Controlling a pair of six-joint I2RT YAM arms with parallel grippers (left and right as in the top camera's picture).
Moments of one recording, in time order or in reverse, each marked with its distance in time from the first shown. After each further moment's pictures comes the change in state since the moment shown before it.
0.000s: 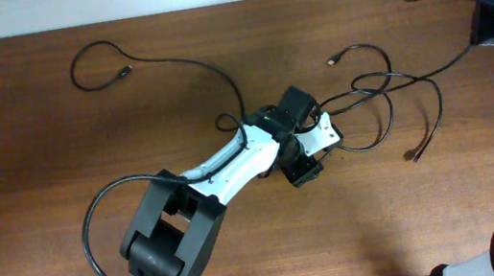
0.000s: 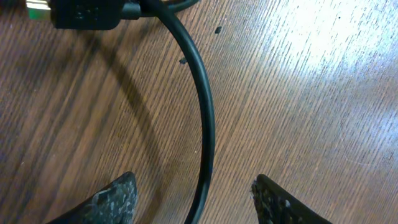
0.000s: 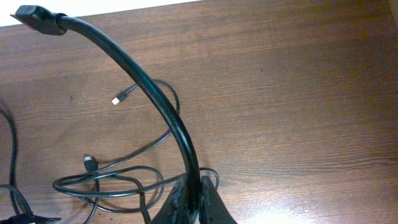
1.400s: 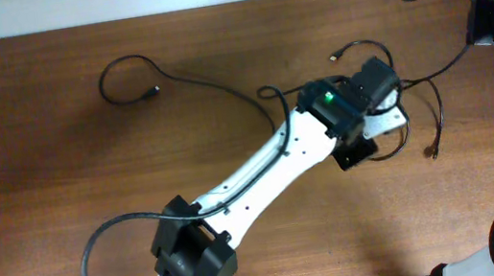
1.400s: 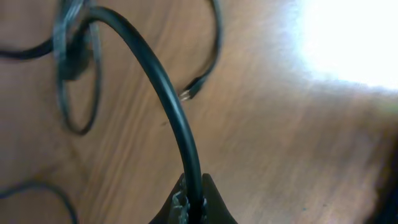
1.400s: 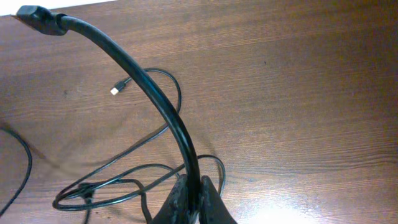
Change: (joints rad) left arm -0.205 0.064 0.629 -0.520 -0.212 -0.136; right arm 0.000 0.041 0.000 0.000 0.000 0.000
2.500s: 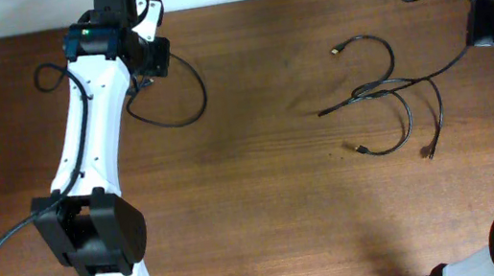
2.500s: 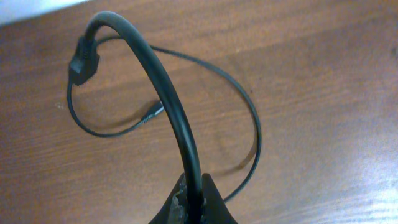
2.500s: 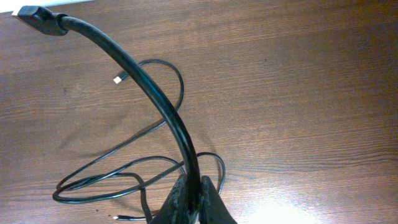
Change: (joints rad) left arm 0.808 -0.076 0.005 0.117 -0.096 -0.142; right arm 0.000 0.000 0.000 -0.008 0.000 0.000
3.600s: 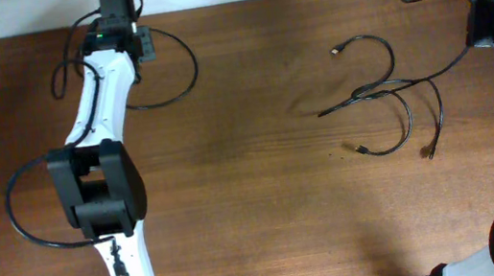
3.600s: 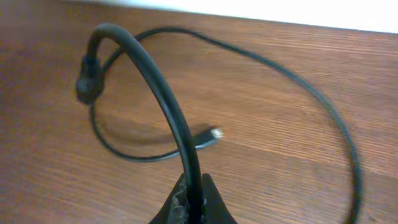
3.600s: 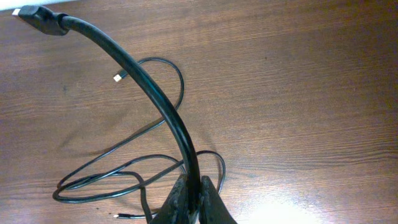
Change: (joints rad) left arm 0.081 0.264 0.013 0.364 -0.231 -0.272; right arm 0.000 0.000 0.000 -0.007 0.000 0.000
